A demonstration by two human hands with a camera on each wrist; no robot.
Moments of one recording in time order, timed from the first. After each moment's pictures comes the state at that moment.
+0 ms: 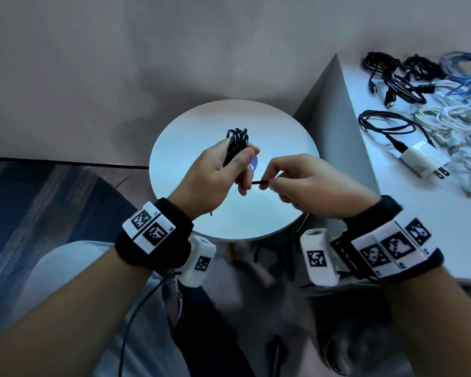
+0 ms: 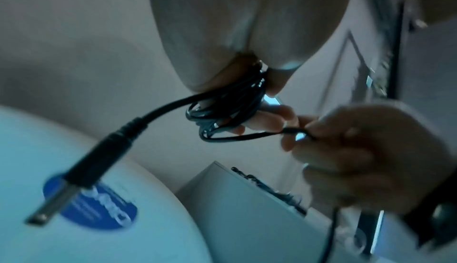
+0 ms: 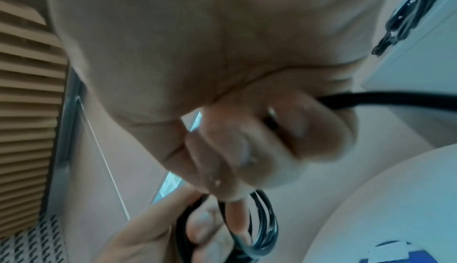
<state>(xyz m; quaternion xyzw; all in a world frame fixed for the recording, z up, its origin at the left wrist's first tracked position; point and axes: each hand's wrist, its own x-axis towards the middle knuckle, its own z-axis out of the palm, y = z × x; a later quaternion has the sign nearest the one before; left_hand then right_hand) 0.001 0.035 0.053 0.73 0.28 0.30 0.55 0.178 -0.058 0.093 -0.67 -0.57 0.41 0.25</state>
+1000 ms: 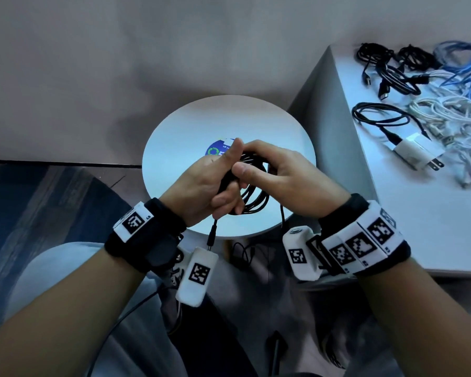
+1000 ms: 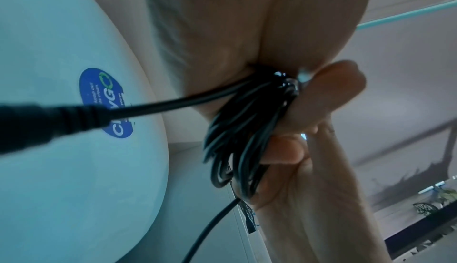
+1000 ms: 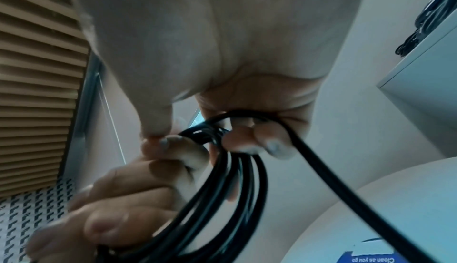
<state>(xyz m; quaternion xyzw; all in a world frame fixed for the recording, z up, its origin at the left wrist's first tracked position) 0.005 0.019 0.070 0.57 0.27 0.16 0.76 0.166 -0.053 0.082 -0.62 -0.63 0.34 0.33</state>
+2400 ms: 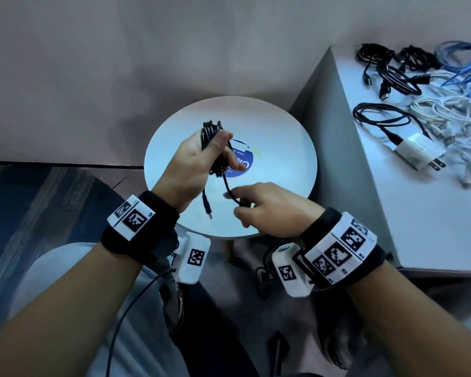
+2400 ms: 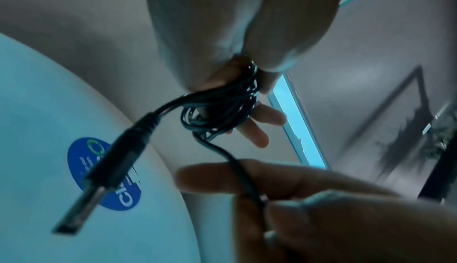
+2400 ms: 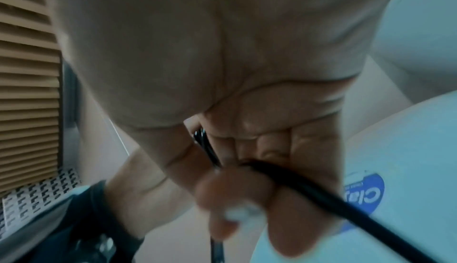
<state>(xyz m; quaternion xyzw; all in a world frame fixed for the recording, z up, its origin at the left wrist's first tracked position) 0.001 0.050 0.052 0.64 0.32 0.33 0.62 0.141 -0.053 0.061 -0.66 -0.64 0.39 0.12</state>
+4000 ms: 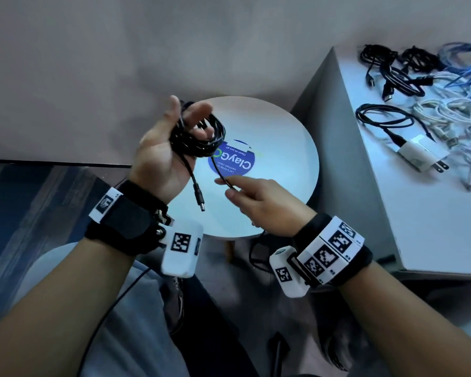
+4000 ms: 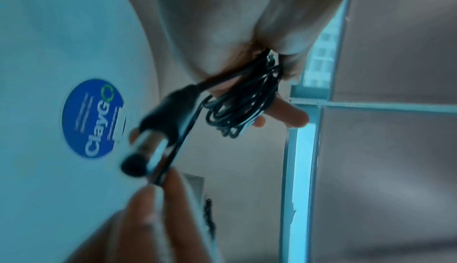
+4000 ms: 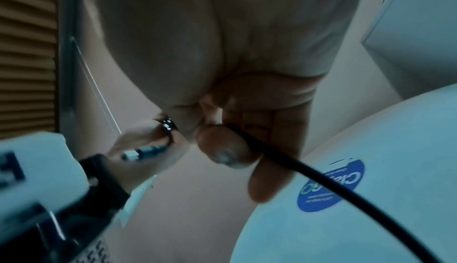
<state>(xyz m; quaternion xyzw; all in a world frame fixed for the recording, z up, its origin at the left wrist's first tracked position) -0.012 0.069 0.072 0.37 0.24 0.45 0.78 0.135 -0.050 0.037 -0.64 -0.60 0.39 0.28</state>
